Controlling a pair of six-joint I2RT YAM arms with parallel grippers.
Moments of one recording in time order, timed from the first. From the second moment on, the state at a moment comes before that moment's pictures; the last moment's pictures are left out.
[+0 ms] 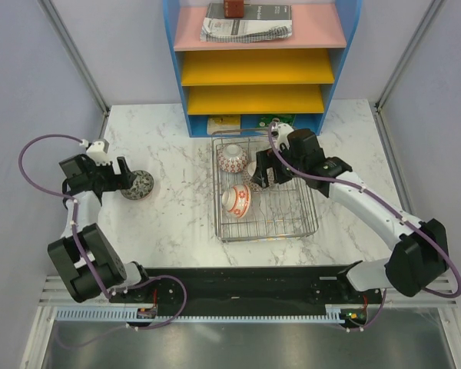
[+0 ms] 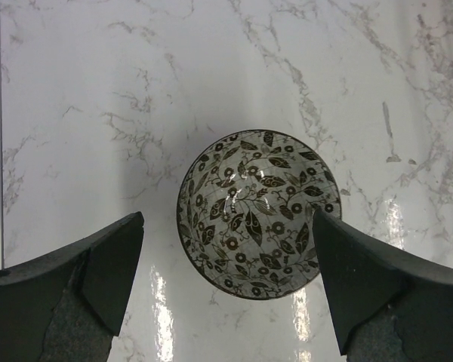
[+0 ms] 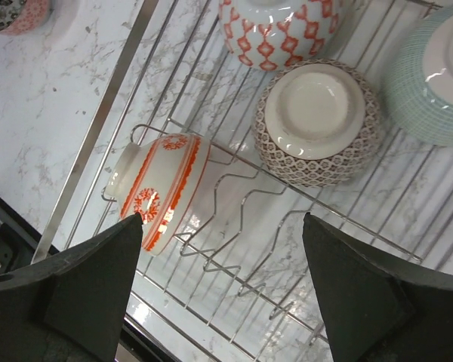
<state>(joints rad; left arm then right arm) 0.50 1.29 0.80 -0.18 0.55 0.24 0.55 1.39 1.13 -0.40 -0.24 0.23</state>
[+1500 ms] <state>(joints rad) 0.26 1.62 0.82 -0.06 0.26 0.33 0.51 1.36 1.40 -0.53 -0.25 -0.06</state>
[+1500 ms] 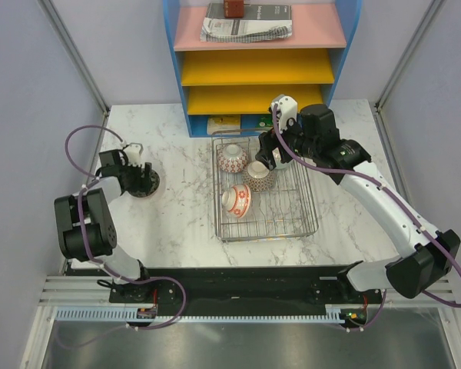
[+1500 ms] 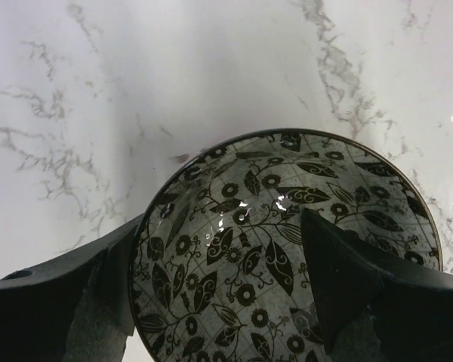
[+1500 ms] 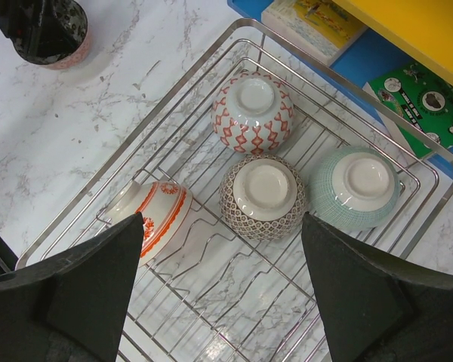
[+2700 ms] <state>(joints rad) -0.20 1.48 0.77 -0.37 0.40 0.65 0.54 1.37 1.40 -0.53 -0.30 -0.05</state>
